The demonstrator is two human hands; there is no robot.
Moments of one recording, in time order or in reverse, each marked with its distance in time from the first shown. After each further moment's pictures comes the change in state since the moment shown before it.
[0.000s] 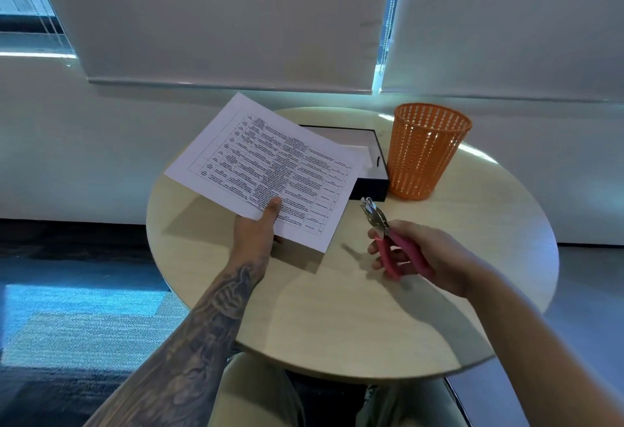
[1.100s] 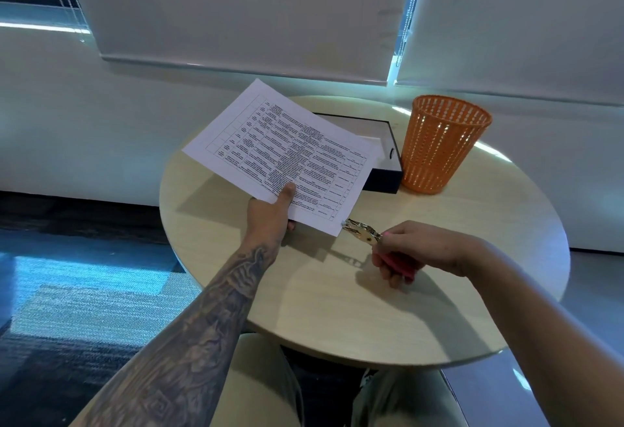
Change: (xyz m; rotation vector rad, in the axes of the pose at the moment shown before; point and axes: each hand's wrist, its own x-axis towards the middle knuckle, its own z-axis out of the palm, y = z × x) left_hand 0.000 0.002 0.003 0.086 0.079 -0.096; right_hand 0.011 -0.015 0.023 -0.550 -0.246 0.097
